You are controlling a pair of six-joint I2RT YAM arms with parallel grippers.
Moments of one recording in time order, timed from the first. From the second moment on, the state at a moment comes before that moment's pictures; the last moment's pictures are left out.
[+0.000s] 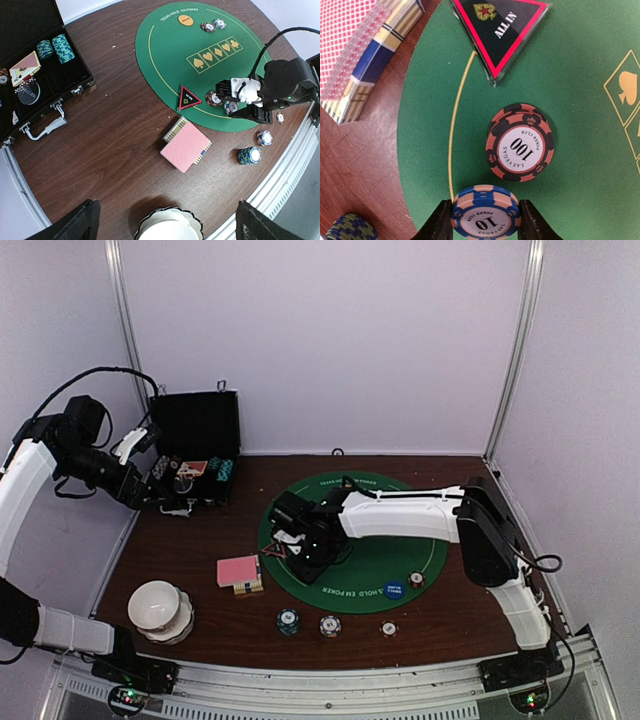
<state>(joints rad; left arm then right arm) 0.00 1.21 1.40 -1.26 0.53 0.44 1.05 2.29 1.91 -0.86 0.12 0.18</state>
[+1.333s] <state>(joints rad) 0.00 1.21 1.40 -1.27 0.53 0.44 1.11 1.98 1.54 -0.85 -0.02 0.19</state>
